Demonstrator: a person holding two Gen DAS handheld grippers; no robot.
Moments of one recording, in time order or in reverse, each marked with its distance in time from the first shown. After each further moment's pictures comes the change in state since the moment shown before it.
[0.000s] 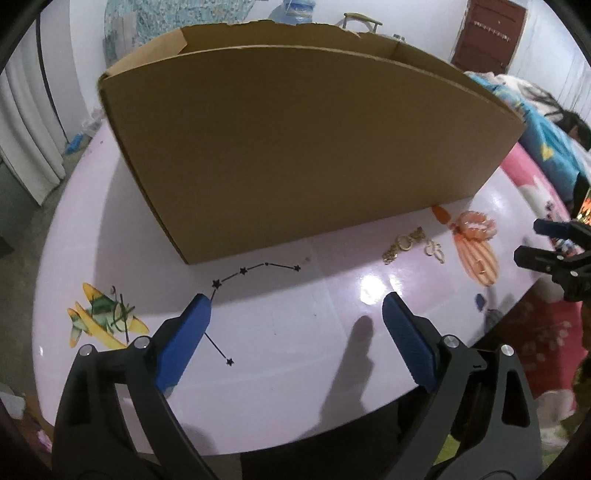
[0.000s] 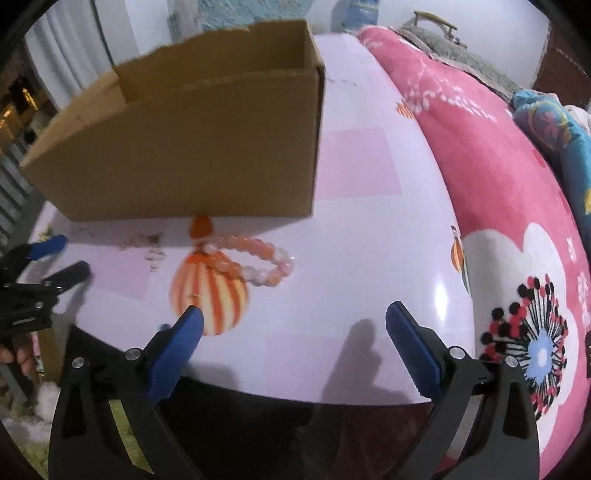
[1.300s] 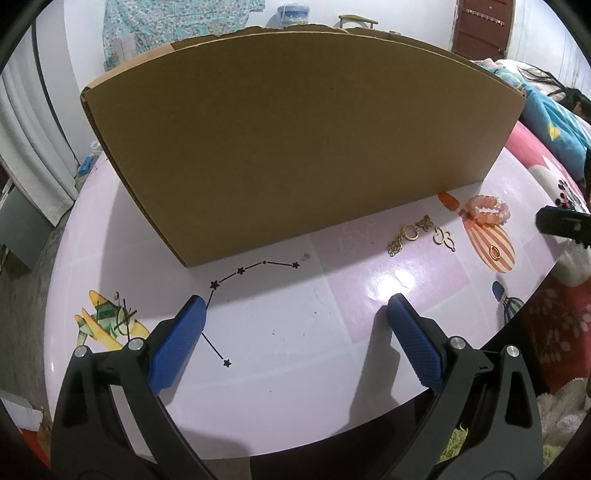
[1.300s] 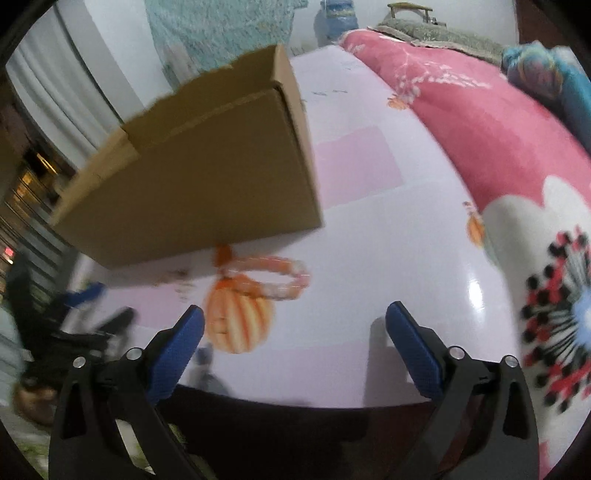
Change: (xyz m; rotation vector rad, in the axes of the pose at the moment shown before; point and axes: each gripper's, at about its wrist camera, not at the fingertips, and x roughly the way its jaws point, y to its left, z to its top) left arm -0.002 -0.012 -0.016 0.058 -0.038 0.070; right arm -0.012 -0.018 -0.017 0.195 -0.135 0.235
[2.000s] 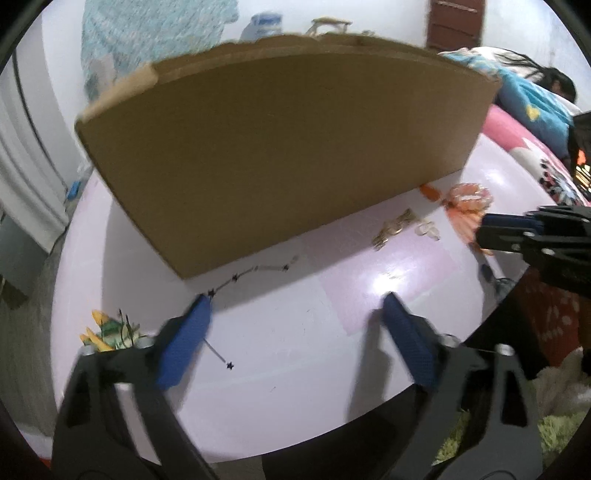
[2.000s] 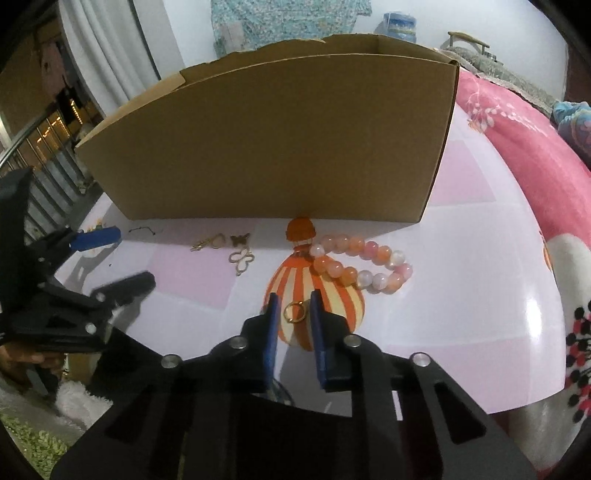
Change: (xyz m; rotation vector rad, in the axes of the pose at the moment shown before) left arm -0.010 -0.006 -0.001 0.112 -0.043 -0.043; right arm 0.039 0.058 -0.017 -0.234 0.014 -0.010
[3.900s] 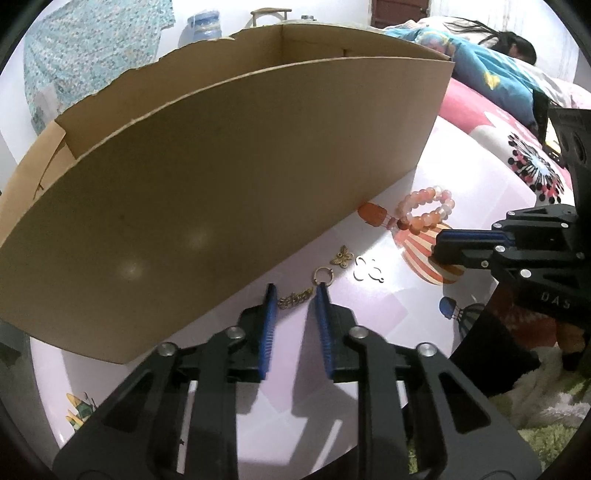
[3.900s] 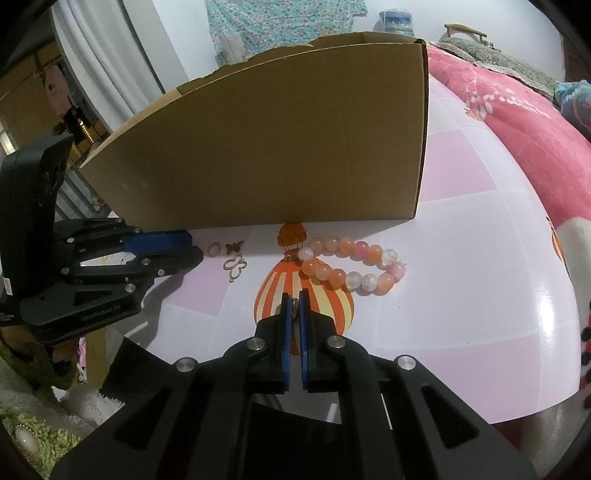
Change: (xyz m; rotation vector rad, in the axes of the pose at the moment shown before) left arm 0.028 -0.040 0.040 0.159 0.063 -0.128; right arm -0.001 -0.034 -0.008 0.053 -0.033 0.093
